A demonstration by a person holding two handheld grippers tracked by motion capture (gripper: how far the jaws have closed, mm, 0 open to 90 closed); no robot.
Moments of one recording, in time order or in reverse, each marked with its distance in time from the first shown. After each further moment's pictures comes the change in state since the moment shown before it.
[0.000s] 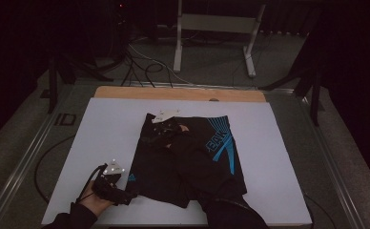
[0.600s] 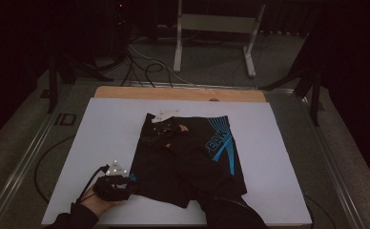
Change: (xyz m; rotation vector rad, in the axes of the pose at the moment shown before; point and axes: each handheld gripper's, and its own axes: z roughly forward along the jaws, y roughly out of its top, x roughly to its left) left arm -0.005 0.001 -0.001 0.028 0.008 0.001; right arm -0.004 -0.003 0.007 0.008 -0.004 0.015
